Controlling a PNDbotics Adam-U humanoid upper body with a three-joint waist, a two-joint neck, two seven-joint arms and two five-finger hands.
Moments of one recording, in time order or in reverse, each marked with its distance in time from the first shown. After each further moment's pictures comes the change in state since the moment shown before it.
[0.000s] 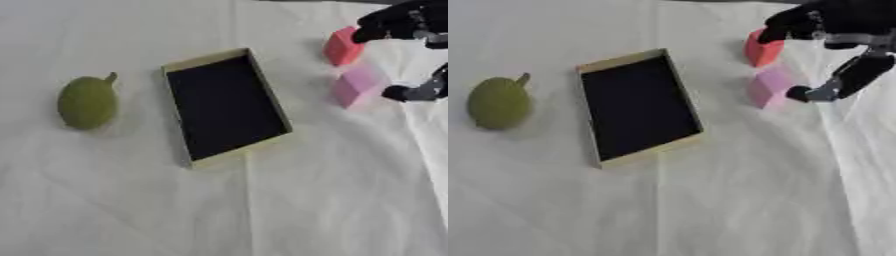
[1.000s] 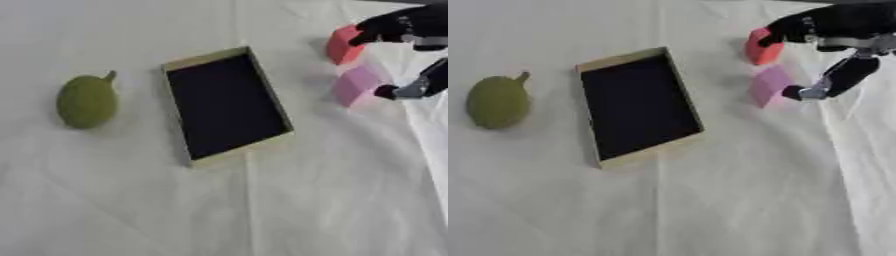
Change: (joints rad) left arm 0.000 0.000 0.000 0.001 0.007 0.006 -0.010; right arm -0.057 0.062 0.028 0.141 0.070 0.010 0.010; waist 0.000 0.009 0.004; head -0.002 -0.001
